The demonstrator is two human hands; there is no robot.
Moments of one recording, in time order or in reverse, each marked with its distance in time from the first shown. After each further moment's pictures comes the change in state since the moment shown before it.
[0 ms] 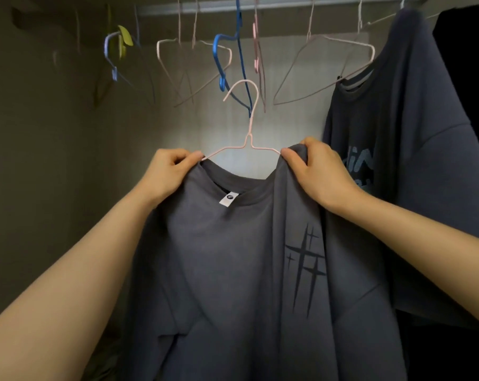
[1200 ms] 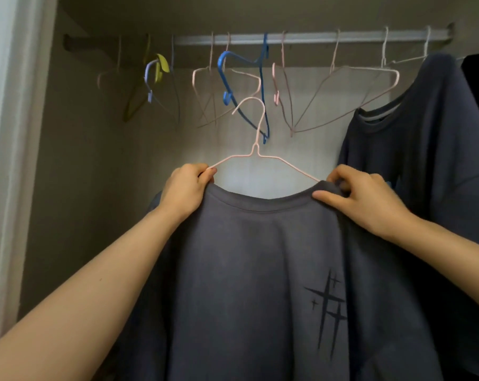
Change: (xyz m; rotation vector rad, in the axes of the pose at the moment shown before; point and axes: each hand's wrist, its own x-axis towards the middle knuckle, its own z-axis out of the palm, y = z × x) left_hand 0.000 0.006 -0.005 0.305 0.105 0.013; right_hand 0.005 0.022 -0.038 -0.278 -0.141 -0.066
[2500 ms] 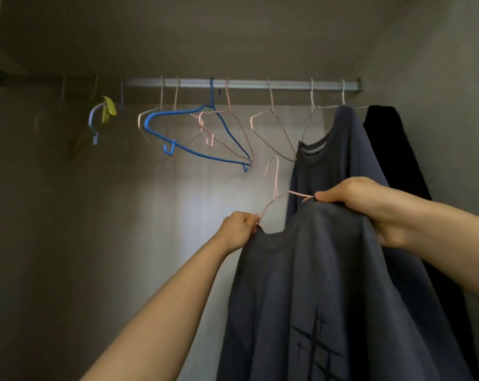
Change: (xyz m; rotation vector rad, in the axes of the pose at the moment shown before) left_hand 0.019 0.101 0.129 -0.369 -0.535 -0.031; right_hand -0.017 -0.036 -0.107 0.822 -0.203 0.729
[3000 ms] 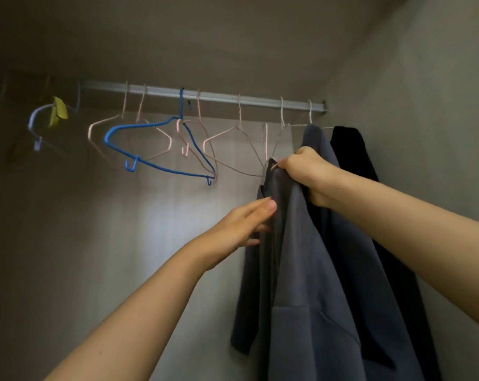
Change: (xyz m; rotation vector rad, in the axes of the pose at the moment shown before) left_hand -0.033 0.081 -0.006 -0.516 -0.324 0.262; right_hand 0.069 -0.051 0.012 -0.170 0.329 -0.293
